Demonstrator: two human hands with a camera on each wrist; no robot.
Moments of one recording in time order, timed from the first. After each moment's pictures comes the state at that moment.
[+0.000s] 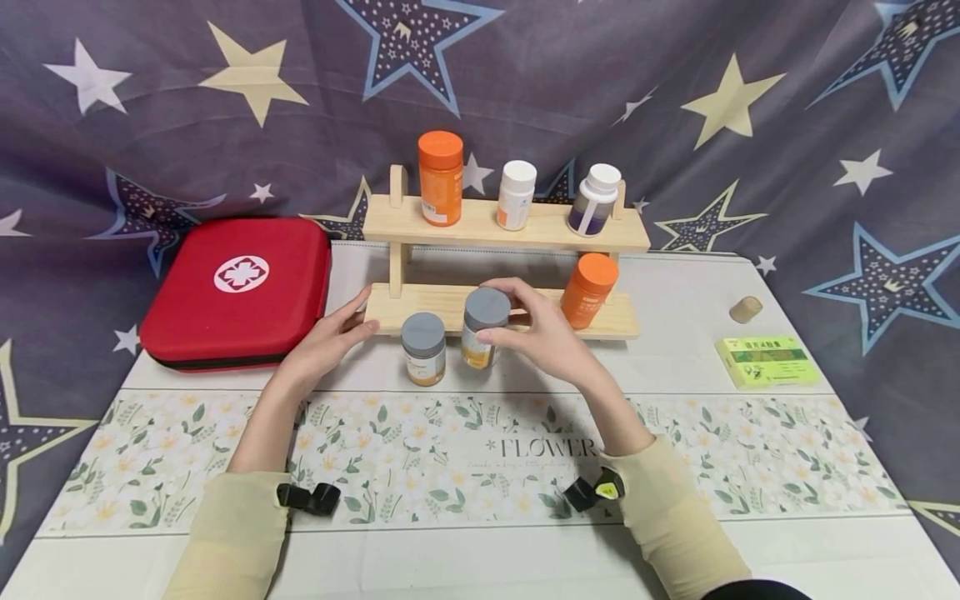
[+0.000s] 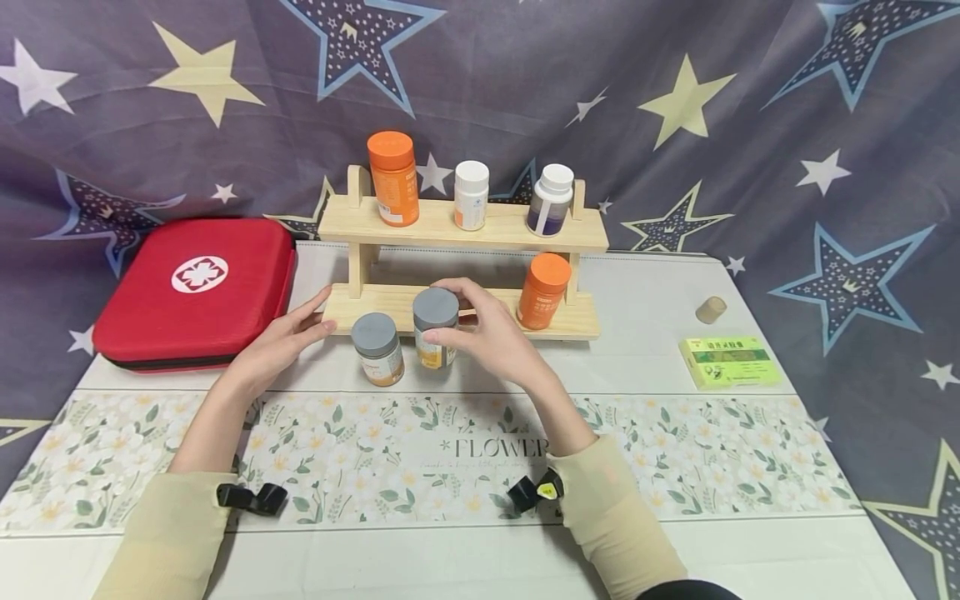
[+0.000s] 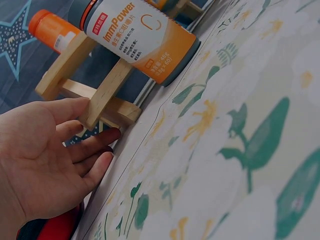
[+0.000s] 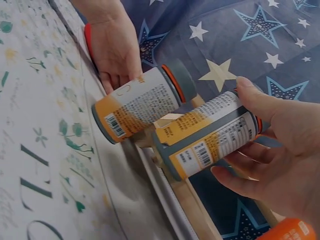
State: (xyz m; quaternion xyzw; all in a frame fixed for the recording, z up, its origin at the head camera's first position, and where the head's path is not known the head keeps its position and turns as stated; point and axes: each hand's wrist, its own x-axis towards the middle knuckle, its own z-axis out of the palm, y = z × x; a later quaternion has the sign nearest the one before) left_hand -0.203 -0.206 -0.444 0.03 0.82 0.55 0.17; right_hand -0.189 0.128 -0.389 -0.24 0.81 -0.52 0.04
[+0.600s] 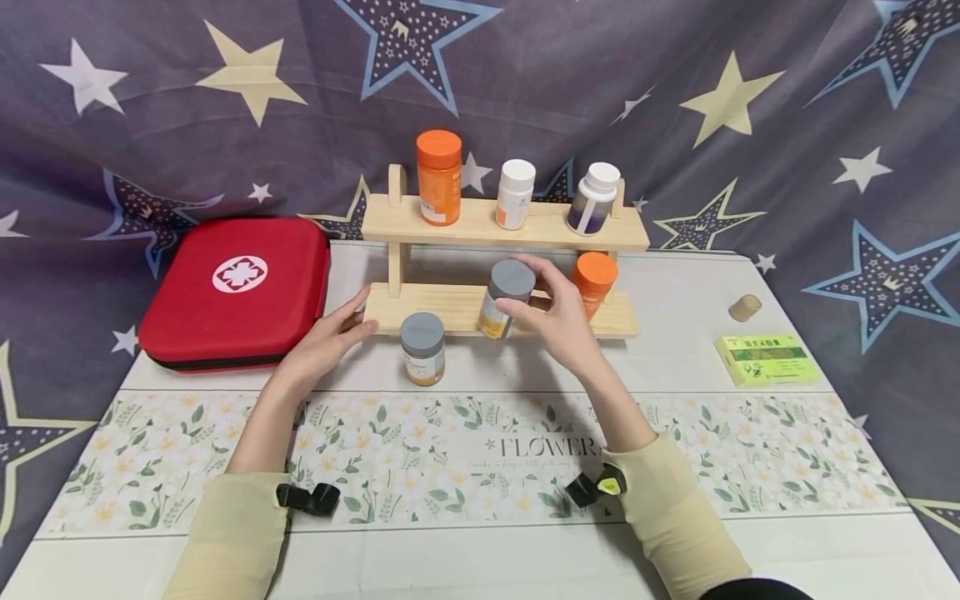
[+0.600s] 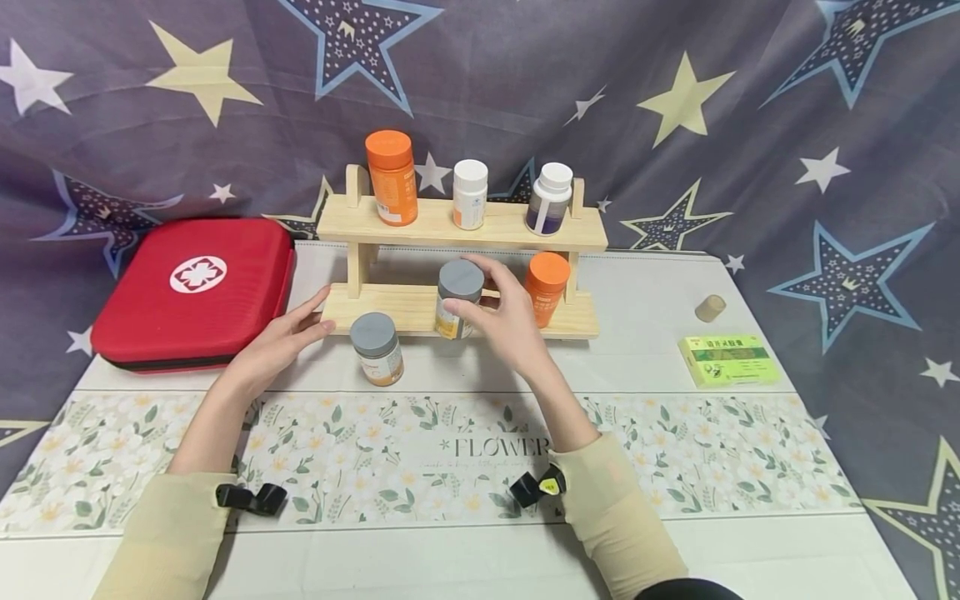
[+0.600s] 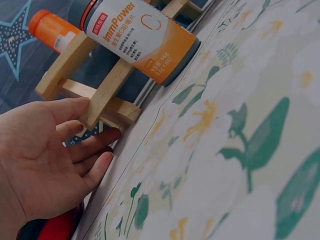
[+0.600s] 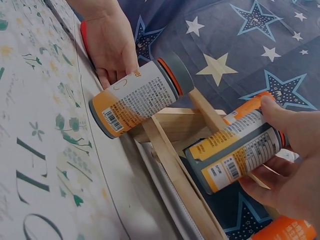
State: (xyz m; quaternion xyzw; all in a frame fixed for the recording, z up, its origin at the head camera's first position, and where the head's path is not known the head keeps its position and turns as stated) left_hand -0.204 -0.207 -0.445 0.03 0.82 0.55 0.18; right_hand -0.195 0.136 -0.386 -0.16 0.79 -0.59 -0.06
